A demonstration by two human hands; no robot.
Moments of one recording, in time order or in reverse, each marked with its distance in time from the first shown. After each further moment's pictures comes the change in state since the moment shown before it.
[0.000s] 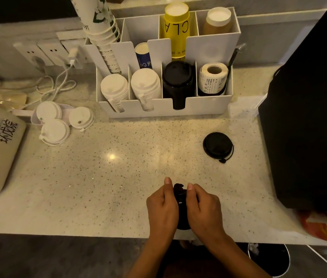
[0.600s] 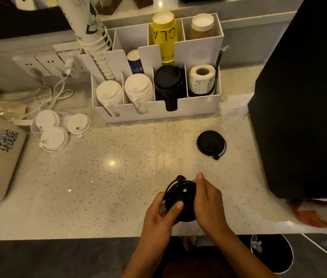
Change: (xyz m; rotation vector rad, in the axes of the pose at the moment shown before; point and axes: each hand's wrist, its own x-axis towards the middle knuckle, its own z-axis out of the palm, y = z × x) left_hand -0.036 0.002 -0.033 -0.181 -0.445 -0.040; right_hand 0.002 -0.003 -0.013 0.183 0.077 0.291
